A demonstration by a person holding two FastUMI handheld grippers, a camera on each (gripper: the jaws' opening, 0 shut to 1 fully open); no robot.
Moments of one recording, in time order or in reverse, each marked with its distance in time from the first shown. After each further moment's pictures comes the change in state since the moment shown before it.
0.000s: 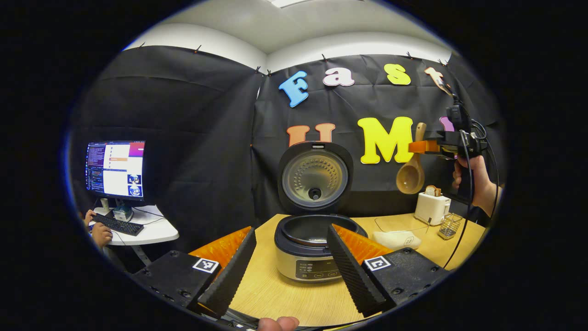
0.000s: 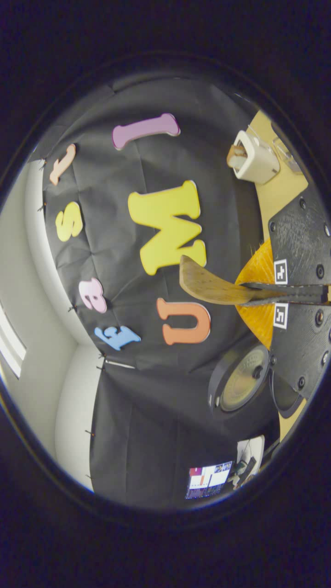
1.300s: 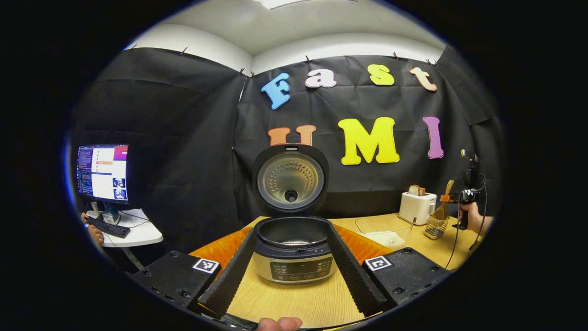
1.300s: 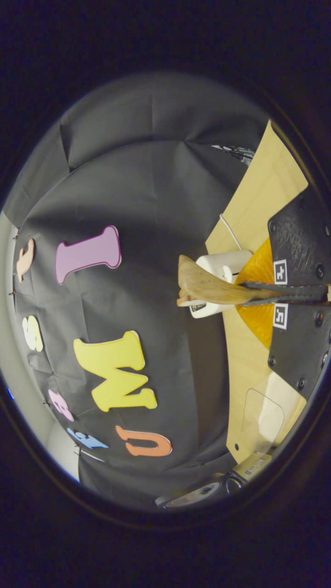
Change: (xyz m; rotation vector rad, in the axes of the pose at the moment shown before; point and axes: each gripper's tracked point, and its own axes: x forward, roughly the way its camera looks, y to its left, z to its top) left arm -0.001 -0.038 0.000 0.013 -0.008 -0.091; right arm -0.027 -0.323 -0.170 0.062 0.208 -0.478
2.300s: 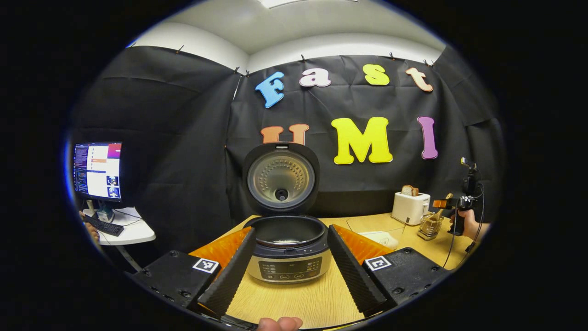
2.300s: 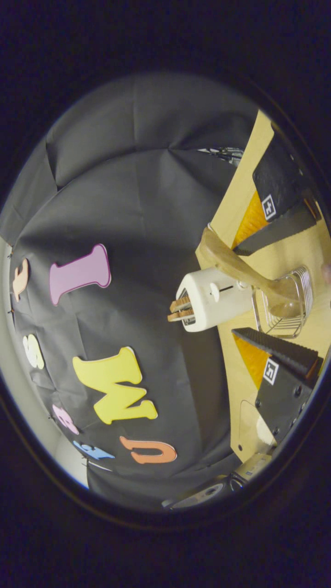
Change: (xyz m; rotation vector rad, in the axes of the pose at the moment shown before) left arm 0.001 -0.019 0.001 0.001 -0.005 -0.040; right arm -0.013 -0.033 -0.013 0.086 -0.001 -0.034
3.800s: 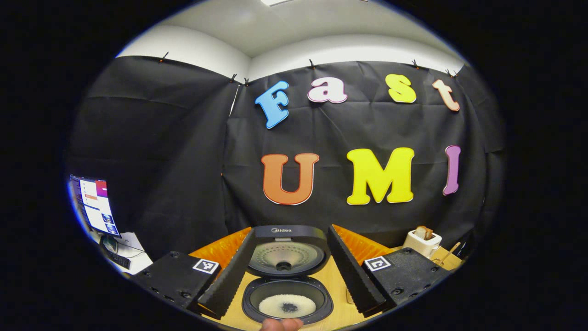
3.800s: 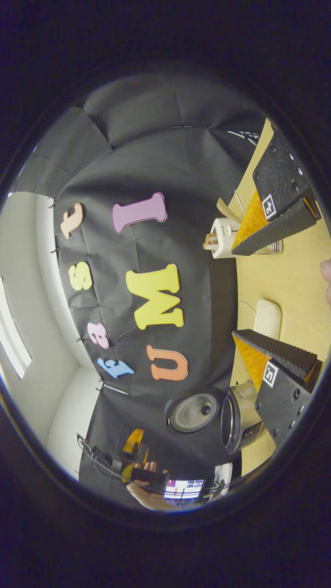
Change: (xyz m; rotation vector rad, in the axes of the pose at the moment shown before) left arm 0.159 0.023 0.193 -0.018 0.015 0.063; right arm -0.243 0.099 -0.004 -0.181 -0.255 0.359
